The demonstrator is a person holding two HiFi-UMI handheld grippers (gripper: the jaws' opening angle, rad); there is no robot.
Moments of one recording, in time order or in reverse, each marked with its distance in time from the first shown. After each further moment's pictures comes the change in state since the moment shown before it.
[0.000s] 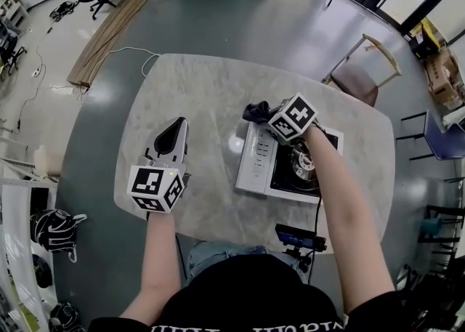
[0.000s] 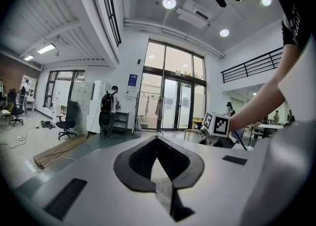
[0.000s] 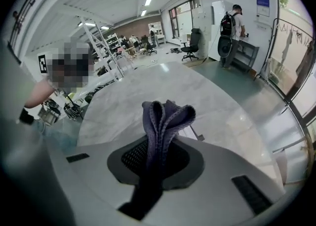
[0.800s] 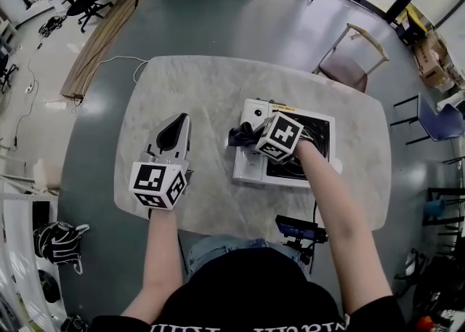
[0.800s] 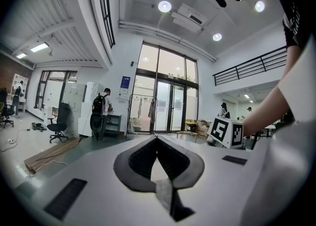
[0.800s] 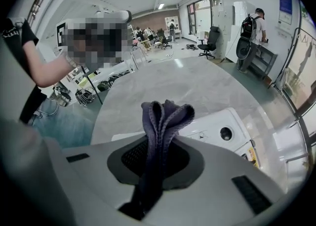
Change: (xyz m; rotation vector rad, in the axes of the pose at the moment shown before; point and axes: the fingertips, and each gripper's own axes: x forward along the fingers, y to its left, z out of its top) left arm -0.003 -0.030 0.010 0.023 -0.032 -0.087; right arm 0.003 0.094 -0.038 -0.152 0.059 0.095
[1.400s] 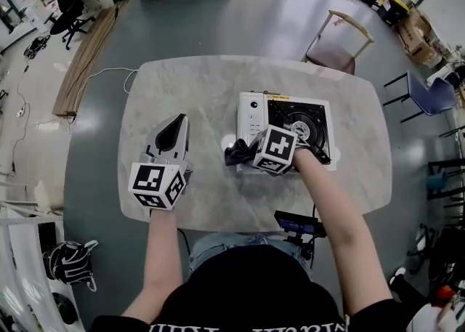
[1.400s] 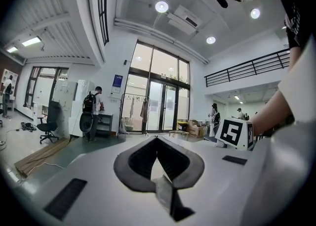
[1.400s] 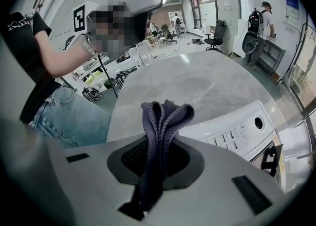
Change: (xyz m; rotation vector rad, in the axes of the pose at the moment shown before) left arm -0.009 0.001 -0.001 0.009 0.005 -0.106; right arm 0.013 0.075 -0.009 -0.002 0.049 0.077
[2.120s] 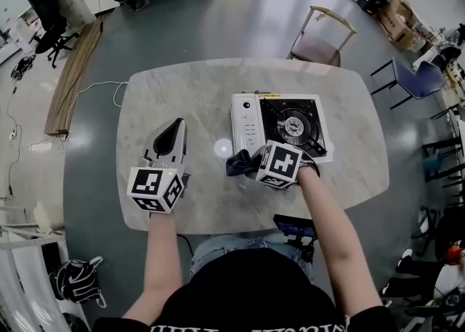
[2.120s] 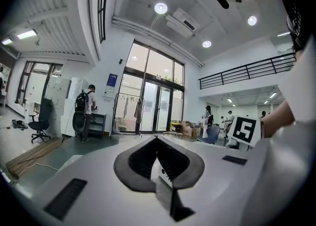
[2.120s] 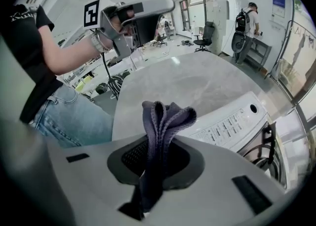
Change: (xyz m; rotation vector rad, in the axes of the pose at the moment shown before) left arm 0.003 -0.004 0.000 -0.007 -0.007 -0.085; right arm -0.006 0.034 -0.013 0.092 -0.030 -0.086
